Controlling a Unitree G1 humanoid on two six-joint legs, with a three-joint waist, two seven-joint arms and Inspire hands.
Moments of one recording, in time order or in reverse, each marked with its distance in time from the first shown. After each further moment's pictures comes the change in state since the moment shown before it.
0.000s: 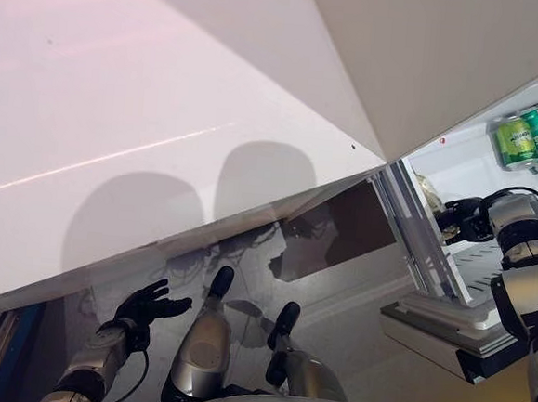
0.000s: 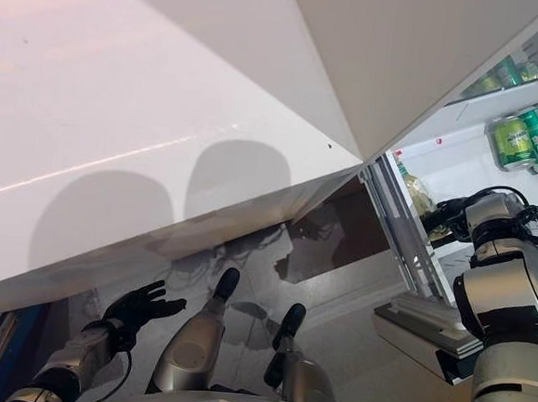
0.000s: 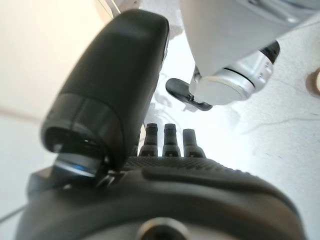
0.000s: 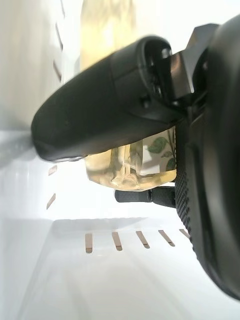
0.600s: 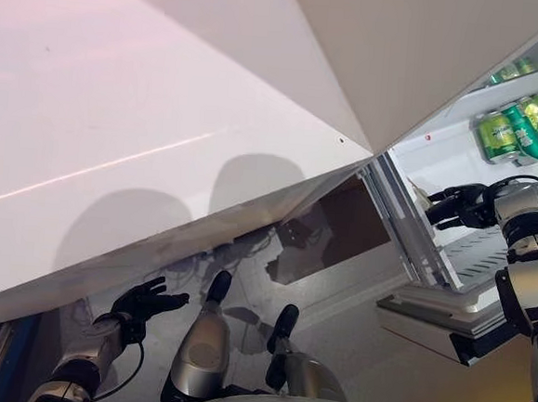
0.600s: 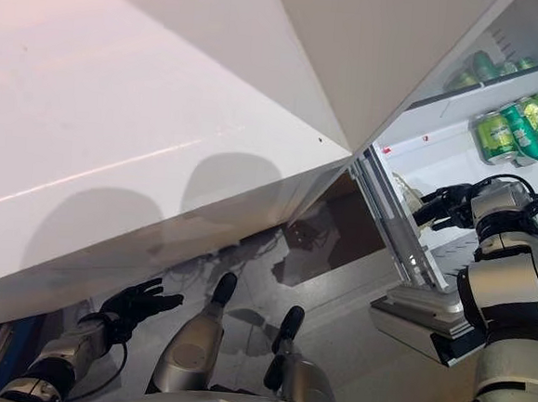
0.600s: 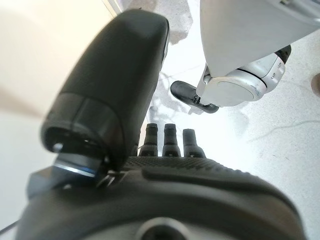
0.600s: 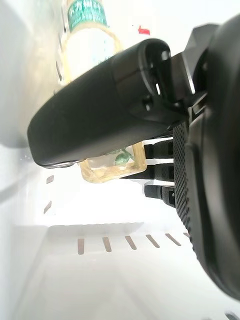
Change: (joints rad) left arm -0.030 0.026 0.001 0.051 -0.034 0.035 -0.025; right arm -0.028 -0.018 -0.004 -0.025 0.034 -0.071 0.018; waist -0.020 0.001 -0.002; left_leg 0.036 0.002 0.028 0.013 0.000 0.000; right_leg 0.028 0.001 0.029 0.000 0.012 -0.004
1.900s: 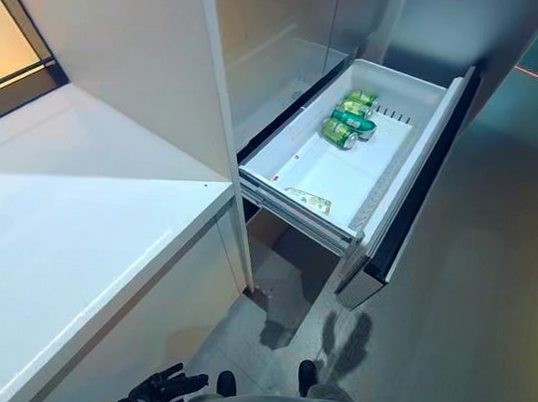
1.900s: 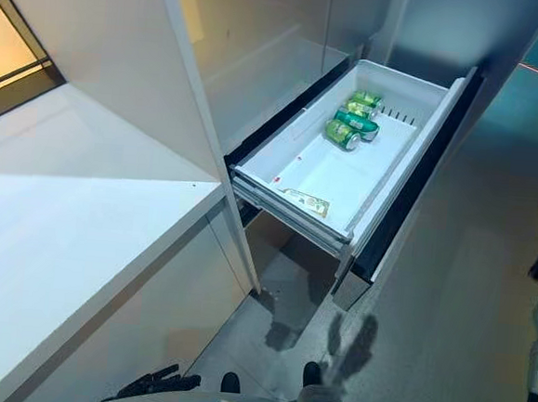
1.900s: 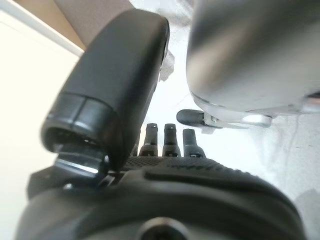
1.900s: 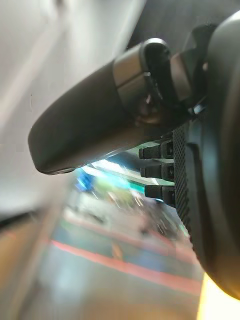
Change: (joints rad) left arm 0.230 -0.226 0.100 0.185 0.083 -0.050 -0.063; right arm 1.197 0.194 -0.934 -1.218 0.288 -0.482 -1.069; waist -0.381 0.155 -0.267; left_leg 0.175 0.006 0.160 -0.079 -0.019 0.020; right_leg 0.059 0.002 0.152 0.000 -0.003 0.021
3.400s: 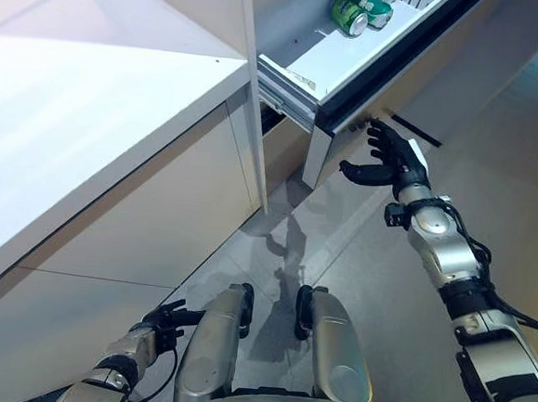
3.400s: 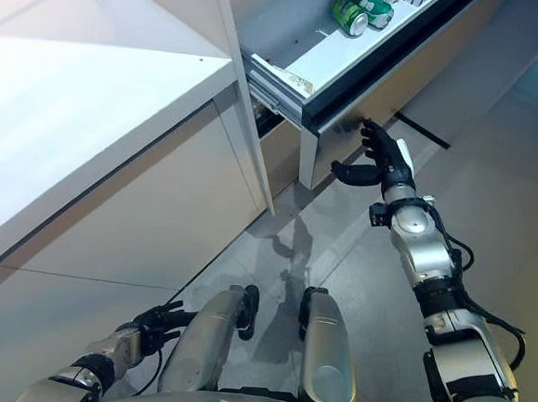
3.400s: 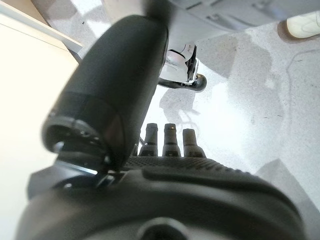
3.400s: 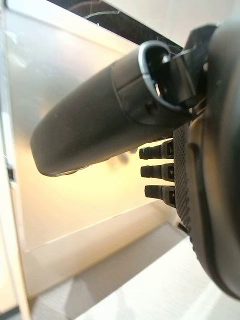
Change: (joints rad) left arm -0.352 0.058 -0.140 0.034 -0.042 0.069 0.160; right arm -0.749 0.062 0.813 0.447 0.149 0.114 0.361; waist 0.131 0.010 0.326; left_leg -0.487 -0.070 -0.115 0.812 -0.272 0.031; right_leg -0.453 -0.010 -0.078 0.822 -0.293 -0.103
